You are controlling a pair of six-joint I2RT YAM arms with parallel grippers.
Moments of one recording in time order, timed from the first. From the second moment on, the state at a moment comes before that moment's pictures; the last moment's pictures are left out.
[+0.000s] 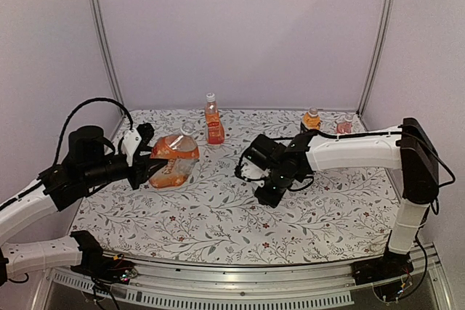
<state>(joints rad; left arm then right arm) -0.62 0.75 0.60 -0.20 0.18 0.28 1.00 1.85 1.35 -0.72 0.11 -0.08</state>
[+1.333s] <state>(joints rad) -0.61 0.77 0.64 -0.21 0.55 0.26 1.08 1.49 1.54 -0.25 -0.35 -0.06</state>
